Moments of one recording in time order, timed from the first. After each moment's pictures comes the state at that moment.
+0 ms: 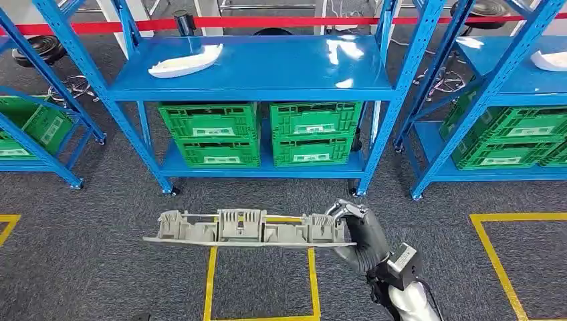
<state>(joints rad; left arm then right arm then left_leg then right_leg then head) -0.08 -0.05 0.42 -0.19 -0.17 0.20 -0.33 -0.08 -0.06 0.33 -1.47 0.07 0.23 -0.70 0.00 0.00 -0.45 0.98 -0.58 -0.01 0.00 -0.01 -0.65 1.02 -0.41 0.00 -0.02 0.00</state>
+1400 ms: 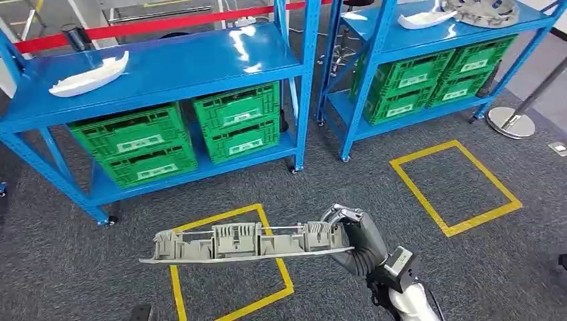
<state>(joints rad) -0.09 -0.04 0.44 -0.19 -0.22 0.21 -0.32 -0.09 -0.06 0.35 -1.45 0.09 0.26 -0.70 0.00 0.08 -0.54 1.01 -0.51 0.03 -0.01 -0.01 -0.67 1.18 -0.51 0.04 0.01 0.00</state>
